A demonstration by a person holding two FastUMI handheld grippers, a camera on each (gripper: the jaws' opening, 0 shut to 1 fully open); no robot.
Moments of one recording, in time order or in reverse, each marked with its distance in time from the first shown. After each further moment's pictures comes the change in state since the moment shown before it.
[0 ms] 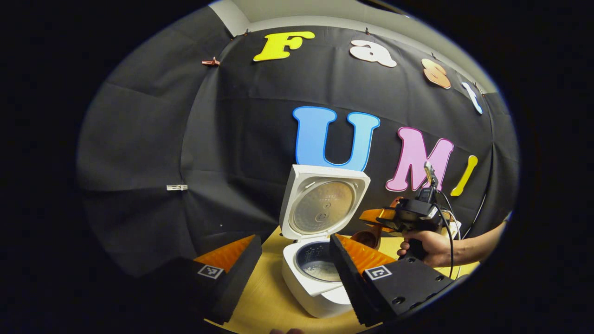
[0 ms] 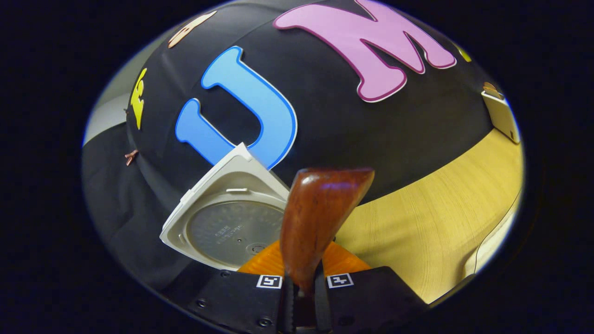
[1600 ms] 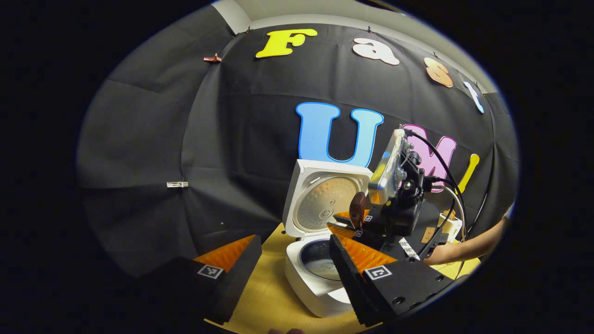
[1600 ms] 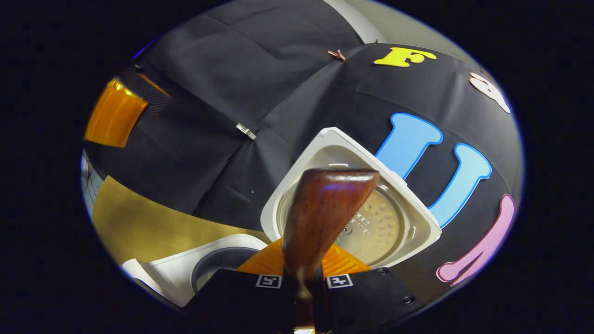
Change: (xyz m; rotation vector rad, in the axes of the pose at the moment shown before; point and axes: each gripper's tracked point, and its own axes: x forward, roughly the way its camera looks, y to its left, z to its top) left arm 0.006 0.012 -0.007 -0.010 0.009 0.009; right arm -0.021 0.109 -0.087 -1.395 -0.074 0.365
